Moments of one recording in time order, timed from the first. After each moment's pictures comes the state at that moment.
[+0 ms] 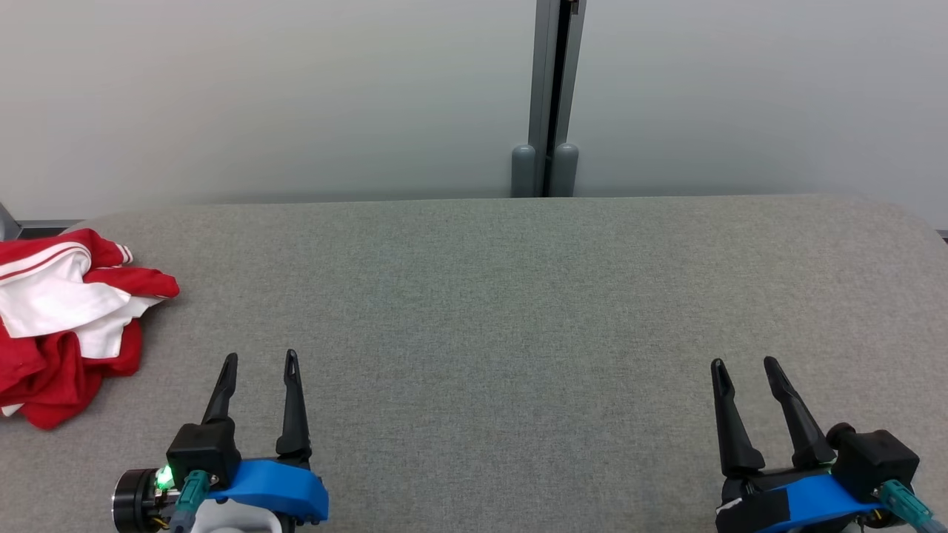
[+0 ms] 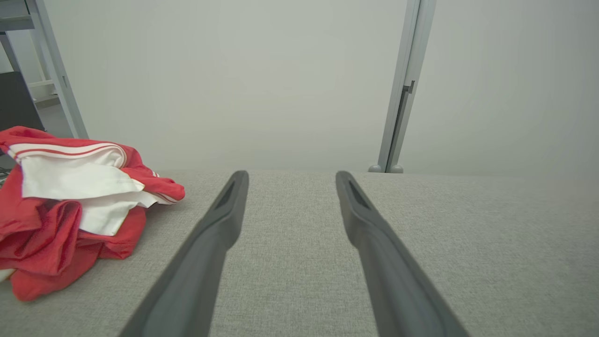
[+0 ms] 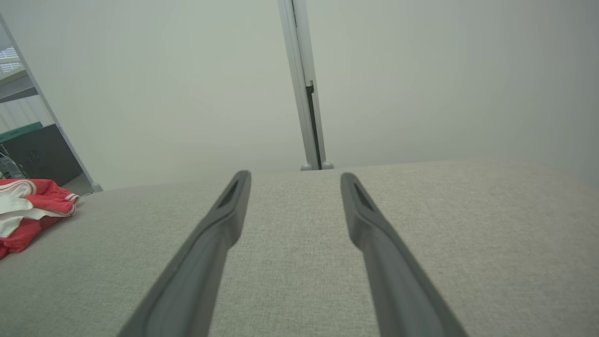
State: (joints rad) left arm -0.08 0.07 -0.09 0.33 -0.14 0.02 -0.25; right arm -0.02 -0.05 0.01 0.19 0.23 0.13 -0.26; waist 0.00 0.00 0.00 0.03
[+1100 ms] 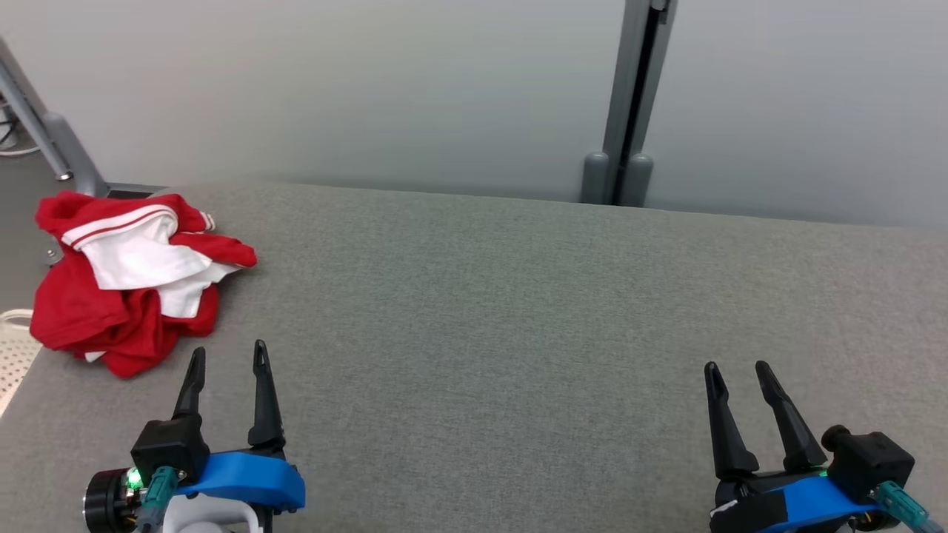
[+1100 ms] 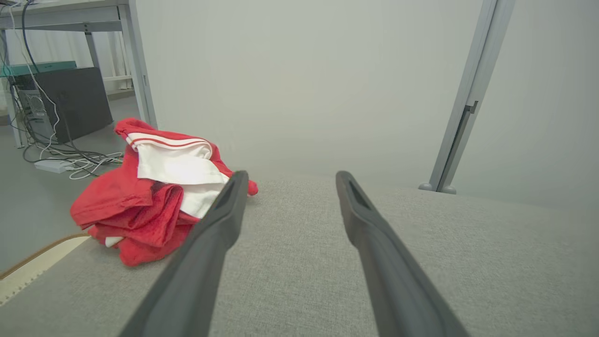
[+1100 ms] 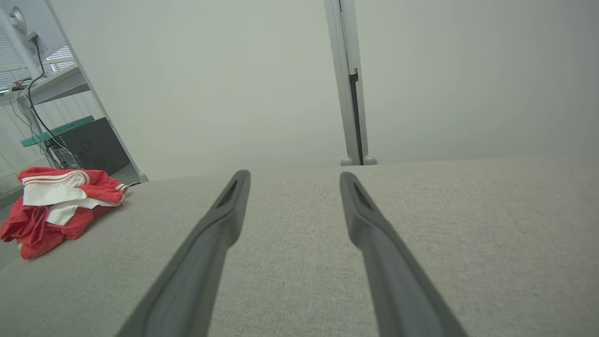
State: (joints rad) left arm -0.09 0.10 -0.07 0.31 -0.19 0.04 -0.25; right arm -0.02 -0.05 0.03 0.21 0.28 0.13 -0.26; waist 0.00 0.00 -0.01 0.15
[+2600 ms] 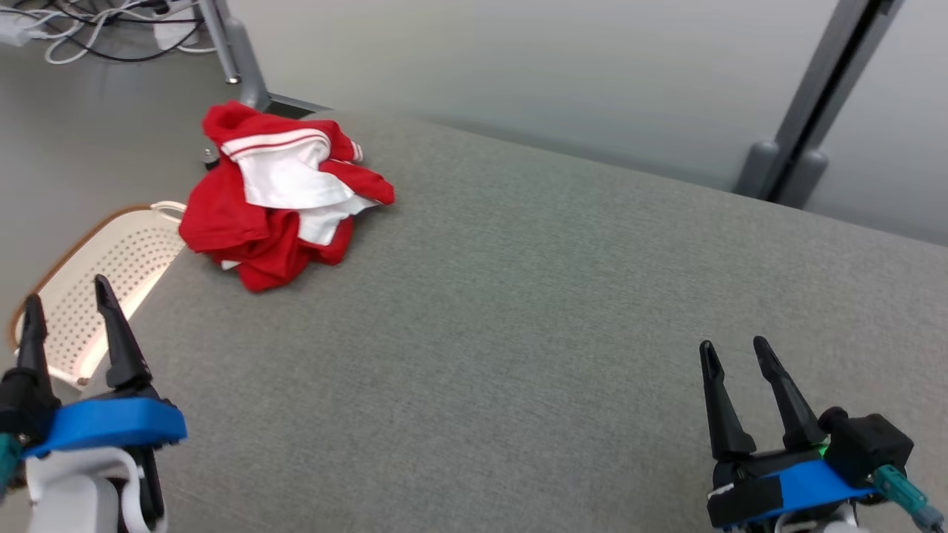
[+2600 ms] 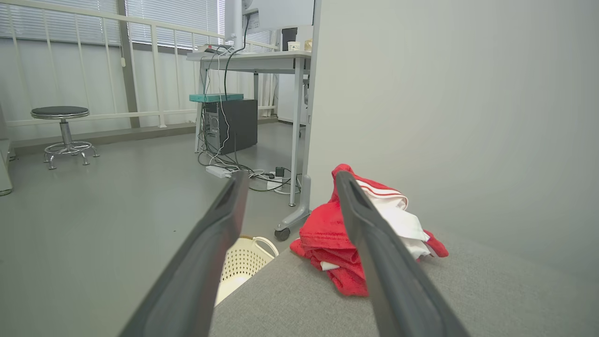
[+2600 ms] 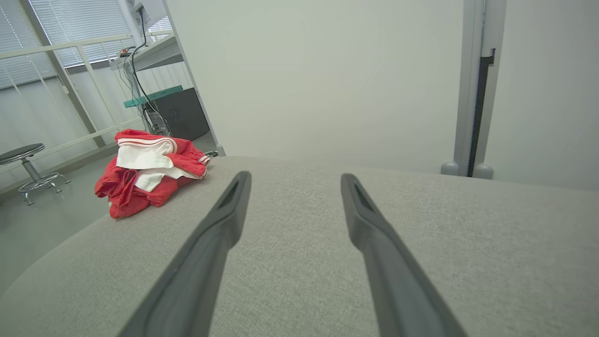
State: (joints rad) left arm -0.16 0.20 0.08 0.25 -0.28 0.08 -0.26; right arm -0.04 -0.05 0.04 0.17 0.23 0.13 -0.26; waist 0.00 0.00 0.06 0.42
